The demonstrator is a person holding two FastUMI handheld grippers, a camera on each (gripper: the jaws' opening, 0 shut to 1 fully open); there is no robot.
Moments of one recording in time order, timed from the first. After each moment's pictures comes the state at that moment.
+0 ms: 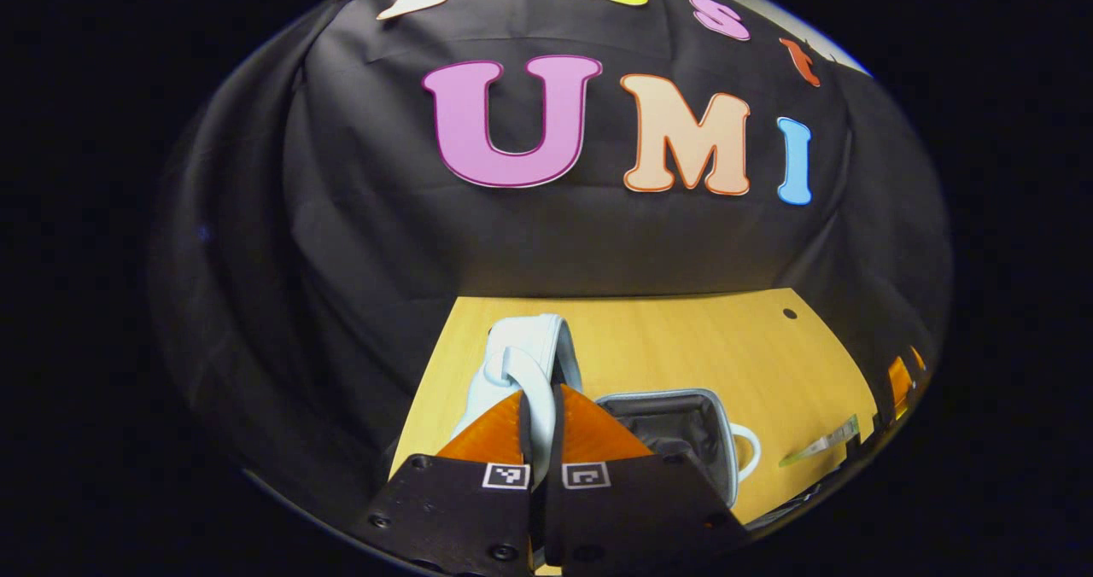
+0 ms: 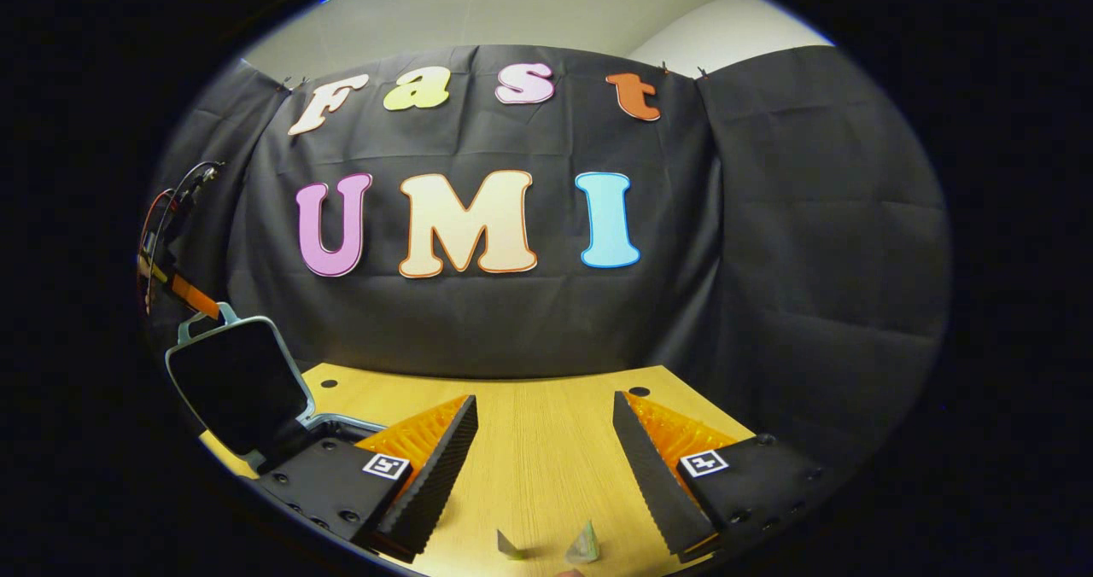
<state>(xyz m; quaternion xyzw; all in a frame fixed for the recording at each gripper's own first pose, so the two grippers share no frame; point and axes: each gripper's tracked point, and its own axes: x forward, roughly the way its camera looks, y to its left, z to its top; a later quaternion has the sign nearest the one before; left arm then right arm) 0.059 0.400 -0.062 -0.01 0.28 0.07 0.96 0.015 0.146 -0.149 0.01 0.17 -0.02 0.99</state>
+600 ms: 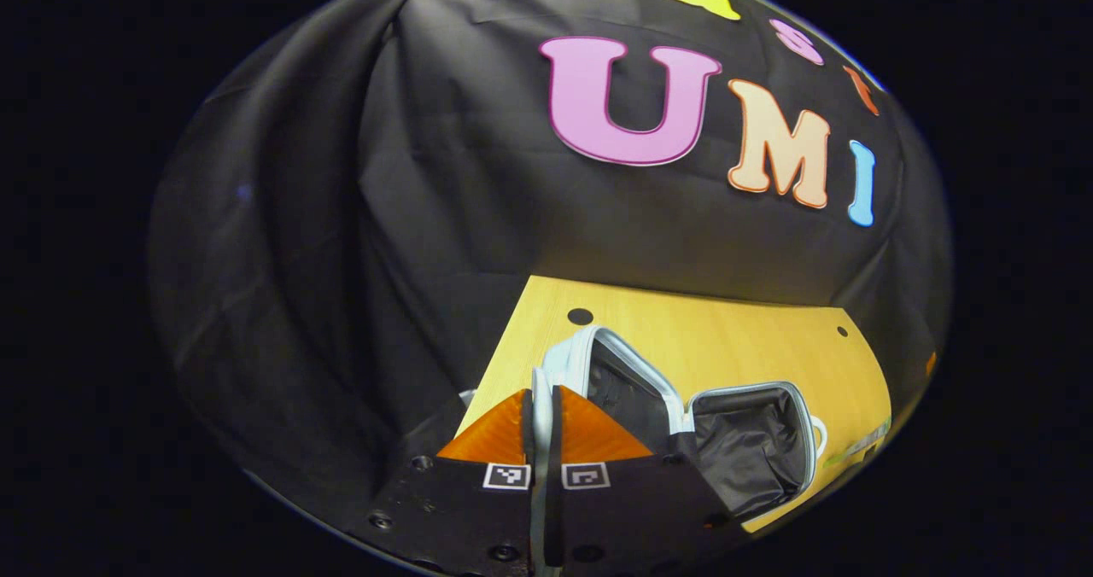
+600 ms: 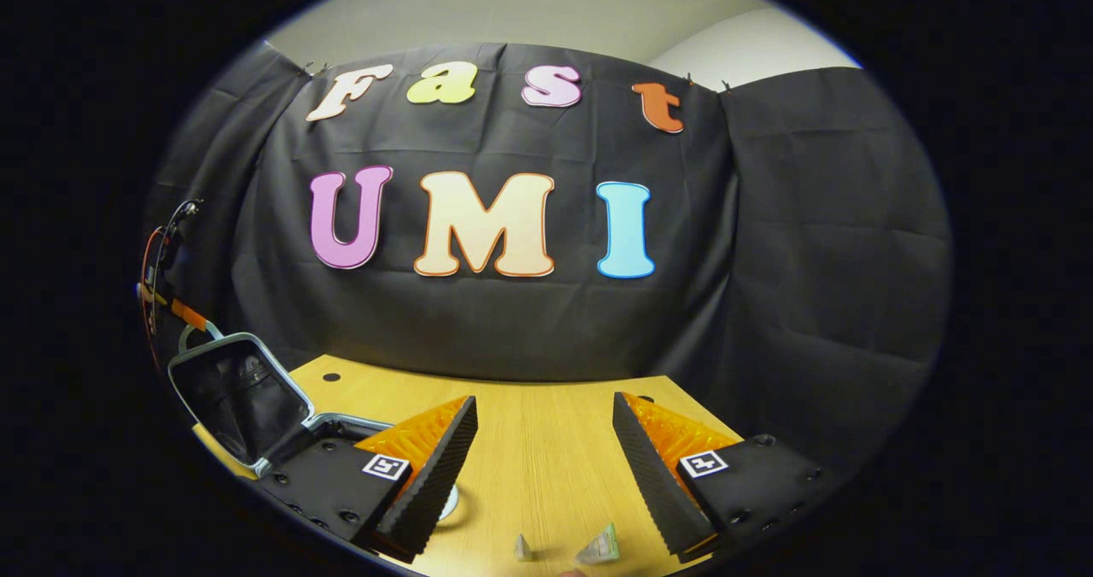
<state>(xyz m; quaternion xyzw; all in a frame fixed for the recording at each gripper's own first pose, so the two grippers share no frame) 0.026 0.518 -0.124 -0.06 0.28 0.15 0.95 0.017 0.183 -0.140 -0.03 0.17 0.00 0.99</state>
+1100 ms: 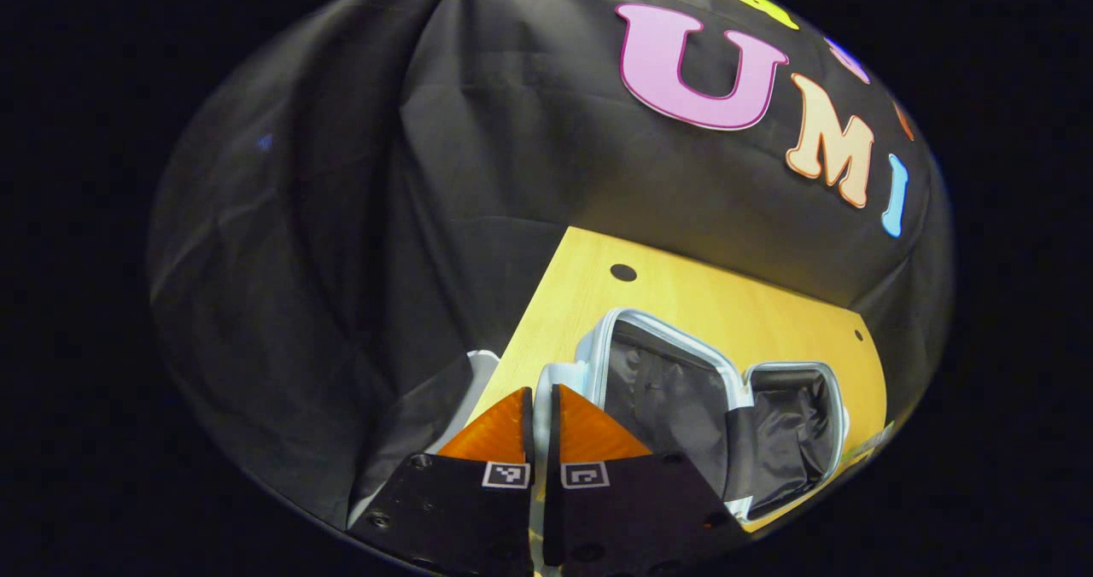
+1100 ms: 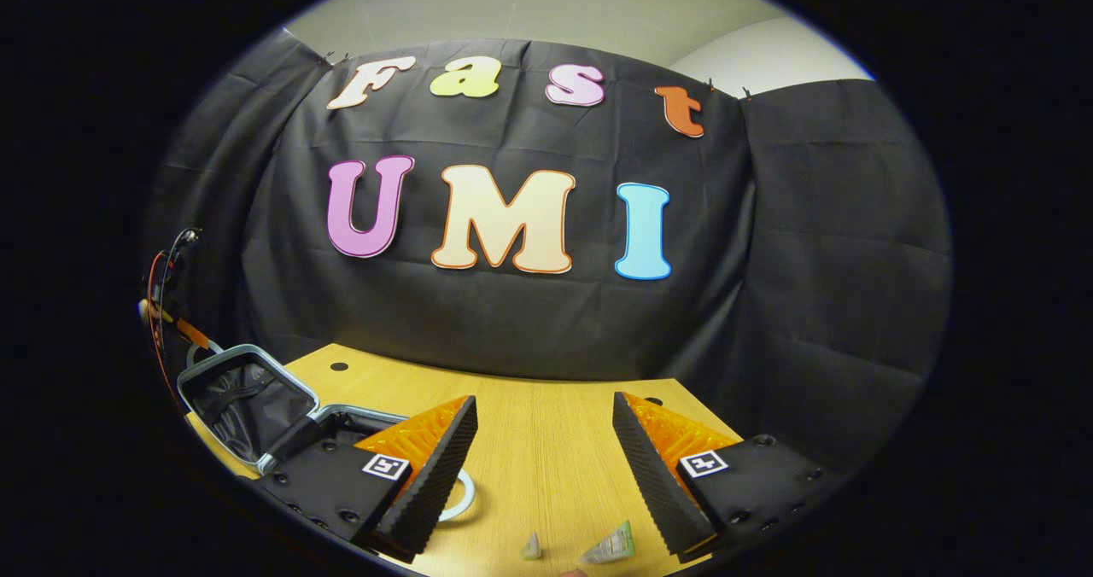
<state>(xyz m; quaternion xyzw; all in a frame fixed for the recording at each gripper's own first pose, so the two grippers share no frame) 0.008 0.563 -0.208 -0.10 0.32 0.18 0.92 0.012 0.198 -0.146 -0.04 0.17 0.01 0.98</state>
